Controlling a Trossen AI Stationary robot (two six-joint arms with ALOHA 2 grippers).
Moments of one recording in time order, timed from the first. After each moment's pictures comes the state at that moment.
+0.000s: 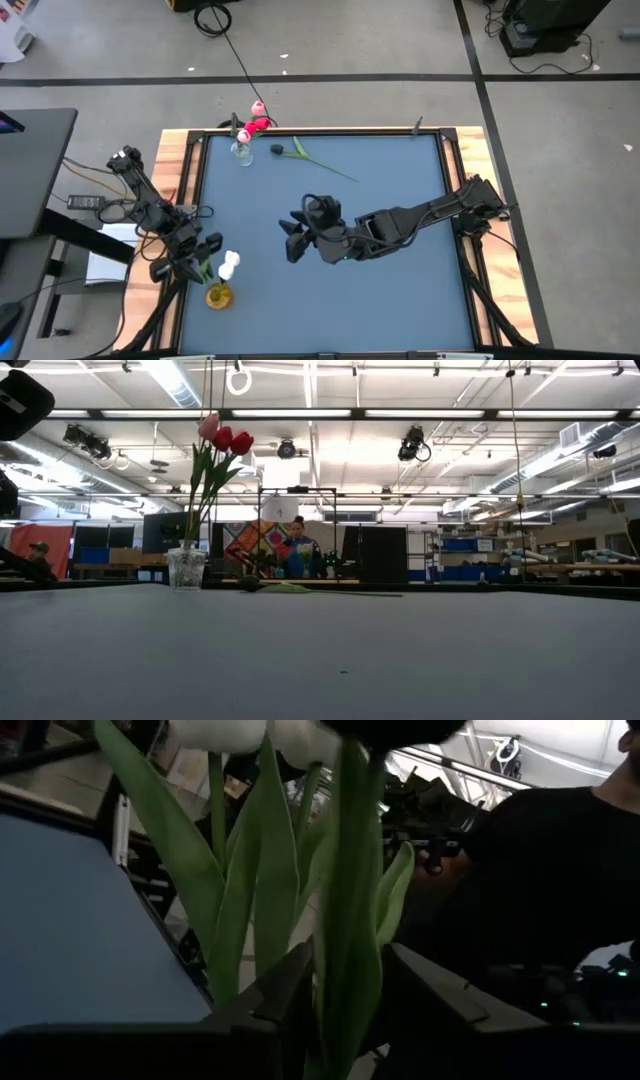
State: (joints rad) left arm -0.88 0.11 0.08 0.18 -0.08 -0.53; right arm 0.34 1.93 1.92 -0.47 0.75 0.93
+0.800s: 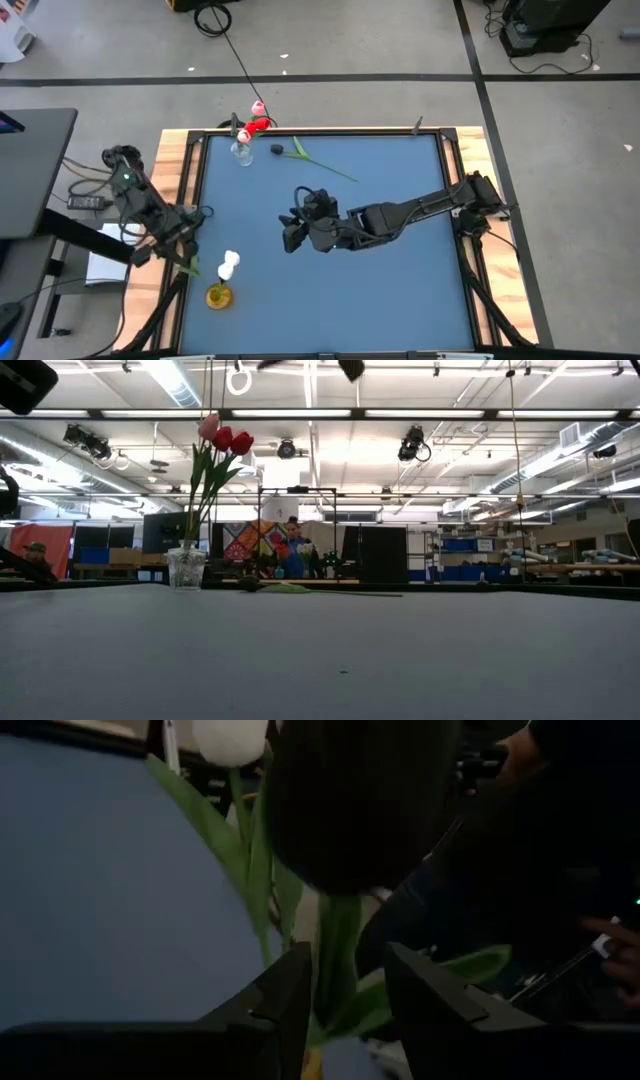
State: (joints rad) left arm -0.88 0.11 0.50 -0.59 -0.07 -0.48; right arm 0.28 1.93 1.80 -0.40 0.66 0.98
